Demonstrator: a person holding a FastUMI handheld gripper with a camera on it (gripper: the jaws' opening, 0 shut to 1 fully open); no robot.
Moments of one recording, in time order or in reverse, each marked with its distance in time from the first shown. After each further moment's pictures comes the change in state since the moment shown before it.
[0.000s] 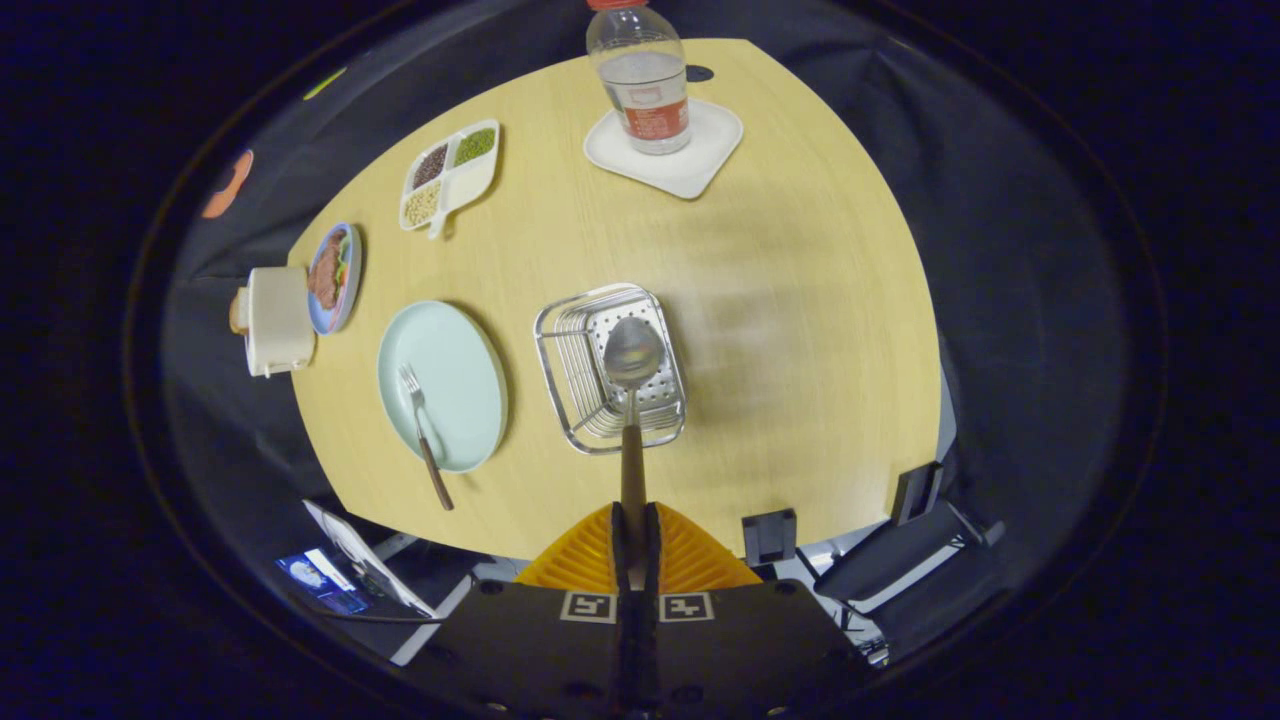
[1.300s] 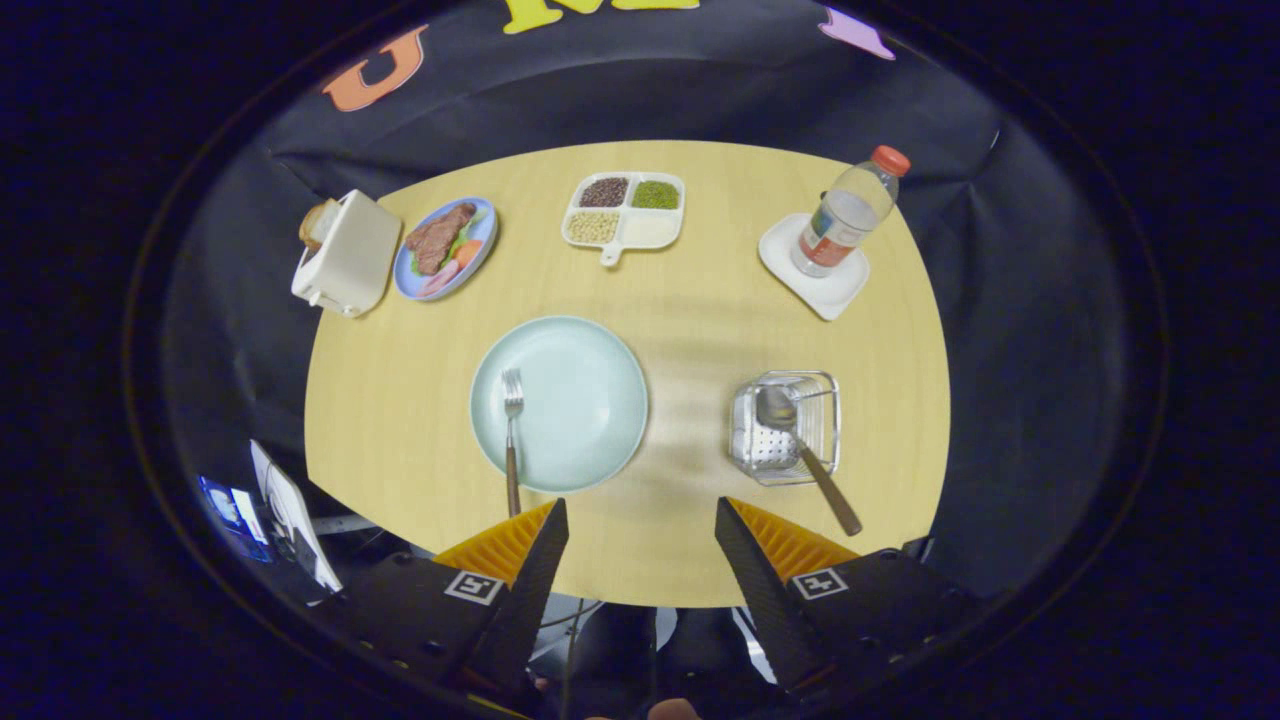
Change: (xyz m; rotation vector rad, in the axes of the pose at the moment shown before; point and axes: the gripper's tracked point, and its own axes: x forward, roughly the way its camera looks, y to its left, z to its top) arm -0.009 0.137 -0.022 -0.302 -0.294 -0.080
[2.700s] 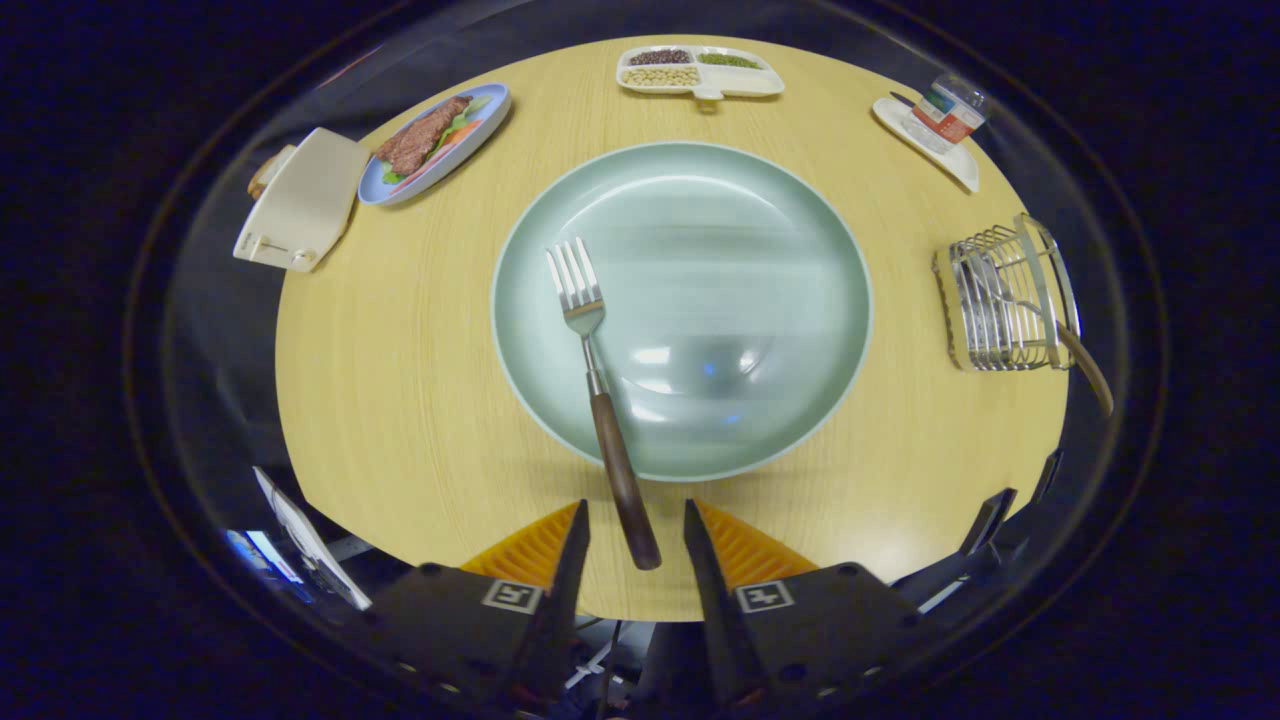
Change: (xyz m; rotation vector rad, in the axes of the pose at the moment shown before) arm 0.134 0.110 -0.062 0.133 0.163 0.017
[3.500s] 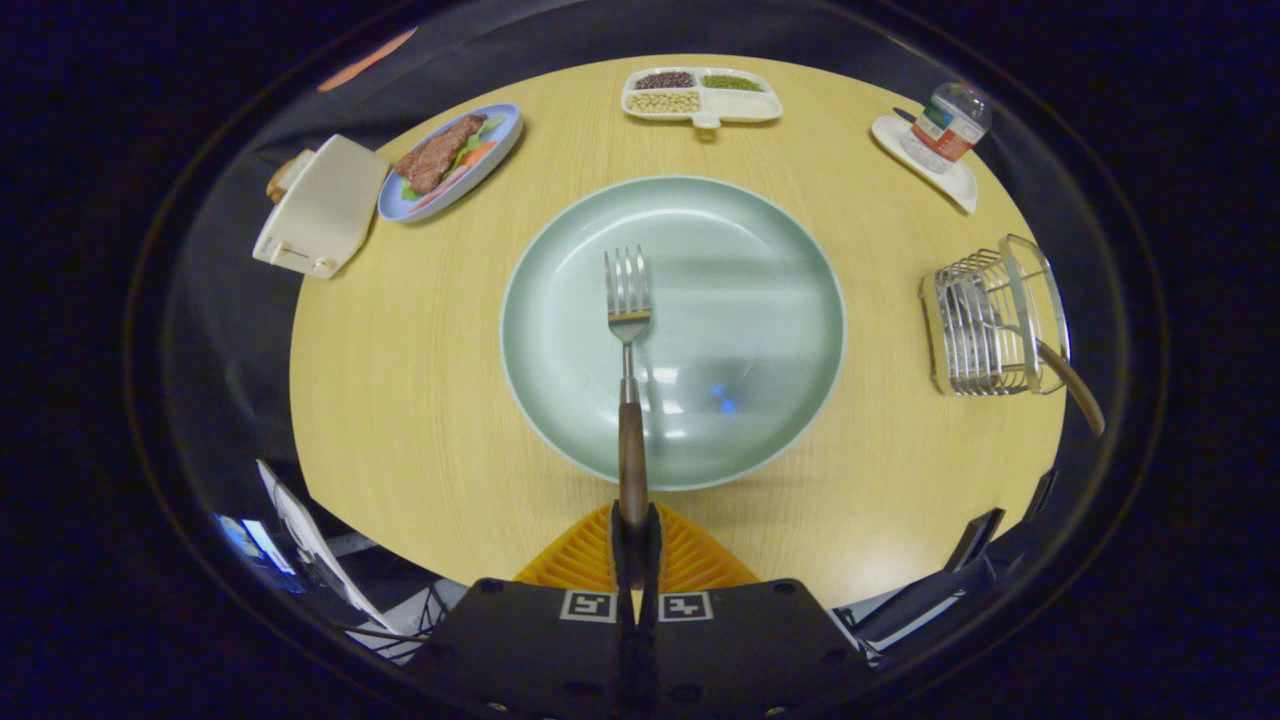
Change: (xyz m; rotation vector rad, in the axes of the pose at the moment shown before) arm -0.028 -0.011 0.012 -0.030 -0.067 0.053
